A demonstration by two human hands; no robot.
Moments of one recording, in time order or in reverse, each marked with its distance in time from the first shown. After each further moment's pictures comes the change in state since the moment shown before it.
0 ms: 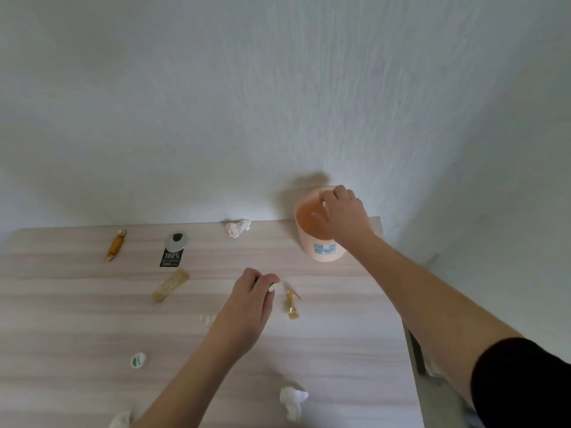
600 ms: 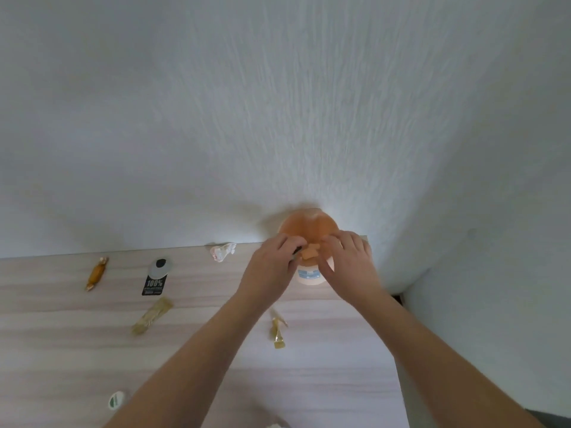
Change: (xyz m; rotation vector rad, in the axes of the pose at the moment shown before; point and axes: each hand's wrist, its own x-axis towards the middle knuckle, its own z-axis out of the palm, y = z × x) left_hand 0.138 0.026 0.027 0.063 0.065 0.149; right_hand -0.055 0.025 -0.008 0.107 0.067 0.053
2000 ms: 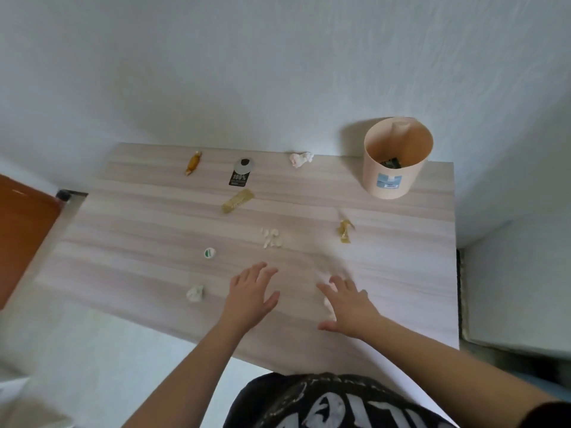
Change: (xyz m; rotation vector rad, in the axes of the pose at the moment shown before) left_hand -0.337 -0.070 0.015 0.281 -0.249 -0.524; right_hand -0.232 -0.096 0.115 -0.068 -0.868 -0.264
